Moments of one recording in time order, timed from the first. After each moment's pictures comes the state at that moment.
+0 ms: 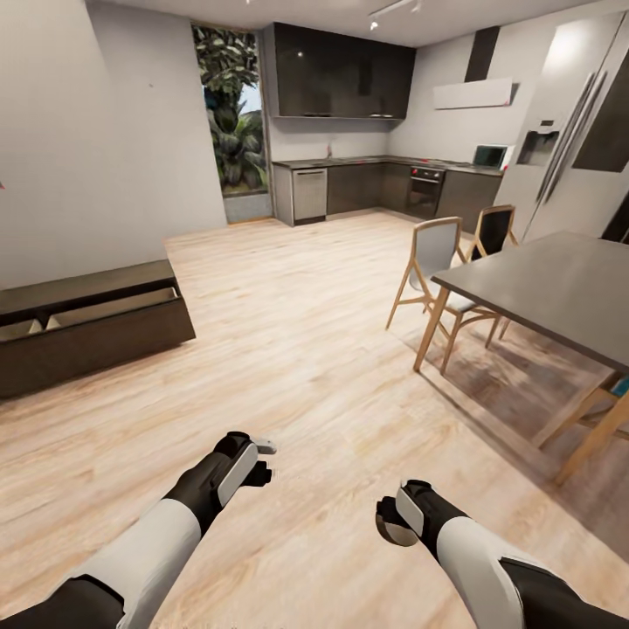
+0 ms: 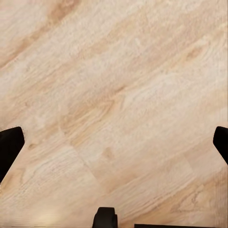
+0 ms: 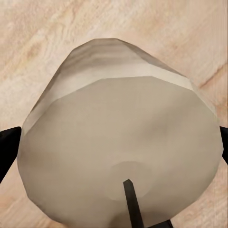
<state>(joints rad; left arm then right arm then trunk) -0.79 -0.09 -0.35 -0.62 0.48 0.87 0.45 -0.82 0.10 -0.26 -0.15 0.03 0.42 -0.24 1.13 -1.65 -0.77</state>
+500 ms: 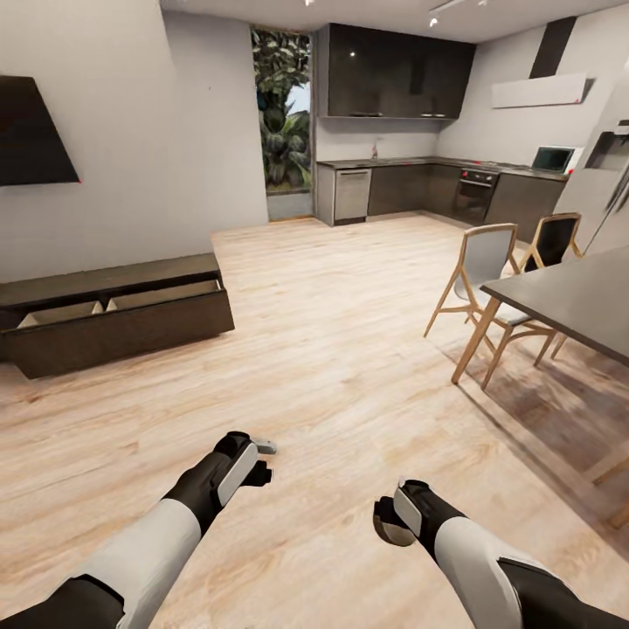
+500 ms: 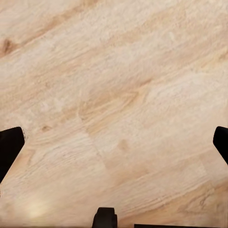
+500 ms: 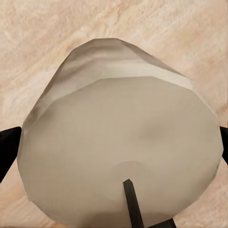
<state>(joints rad) -0.79 -0.09 -0.35 -0.63 0.48 0.87 0.45 -0.82 0.11 -0.26 -0.15 0.03 0.42 -0.24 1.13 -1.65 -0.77</state>
